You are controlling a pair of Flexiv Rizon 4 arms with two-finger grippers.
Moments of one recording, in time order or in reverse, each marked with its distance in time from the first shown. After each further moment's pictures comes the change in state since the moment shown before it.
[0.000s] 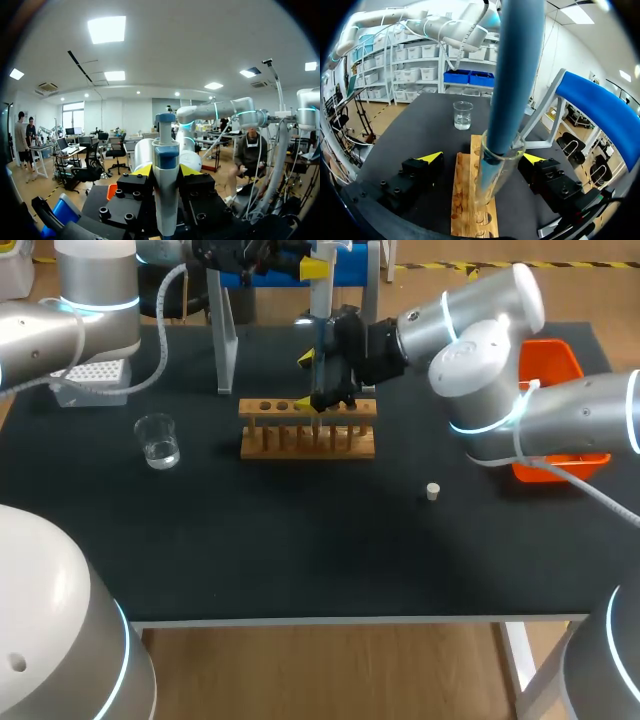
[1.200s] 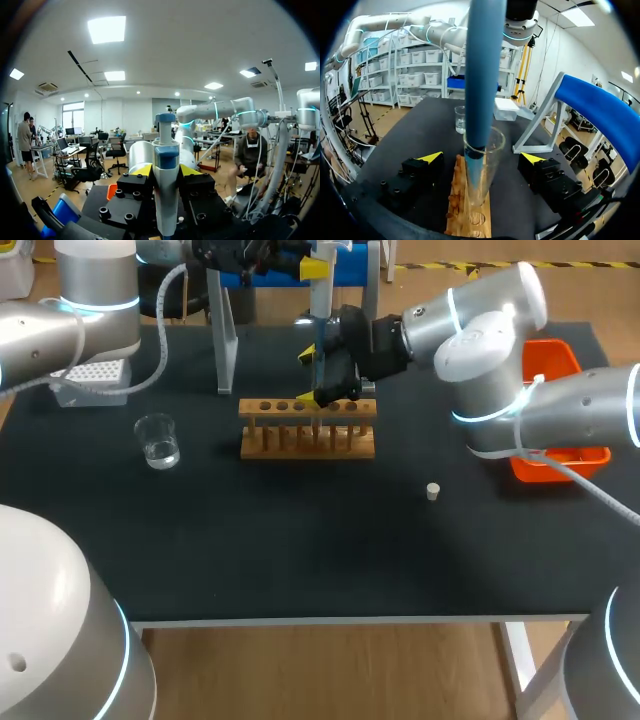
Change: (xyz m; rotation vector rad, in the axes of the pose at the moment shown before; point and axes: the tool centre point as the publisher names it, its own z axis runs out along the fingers) left arm 0.000 0.000 0.000 0.000 0.000 0.000; right arm -0.005 0.002 -0.002 -0.042 0.034 -0.012
